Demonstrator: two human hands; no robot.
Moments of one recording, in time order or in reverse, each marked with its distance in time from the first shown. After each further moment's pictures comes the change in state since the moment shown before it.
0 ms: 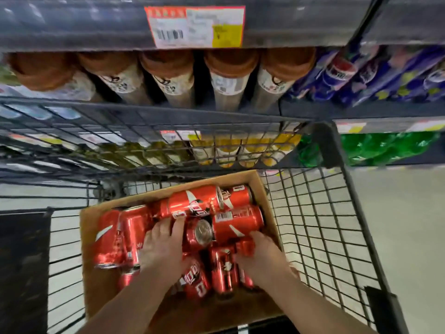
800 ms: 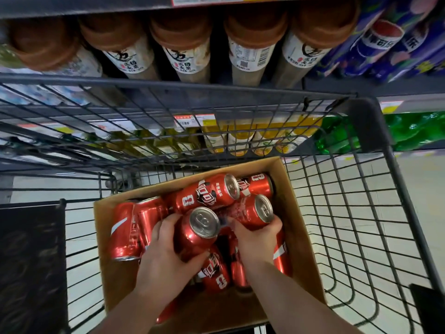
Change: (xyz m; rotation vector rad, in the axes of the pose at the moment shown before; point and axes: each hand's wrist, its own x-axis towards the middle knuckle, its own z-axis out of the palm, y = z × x) left_hand -0.034 -0.036 -0.002 -0.680 0.193 0.056; right_hand 0.017 -0.050 0.054 1.038 0.323 0.184
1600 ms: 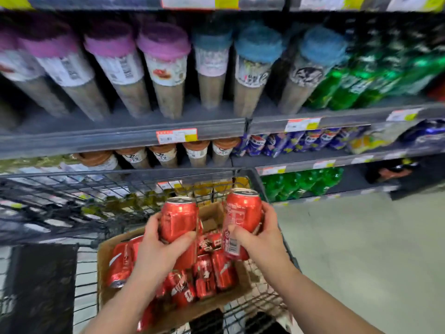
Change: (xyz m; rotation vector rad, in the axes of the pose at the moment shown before) left_hand -0.109 0.165 -0.089 -0.615 0.083 0.055; right_hand -0.169 -0.127 -0.150 -0.060 -0.197 -0.527
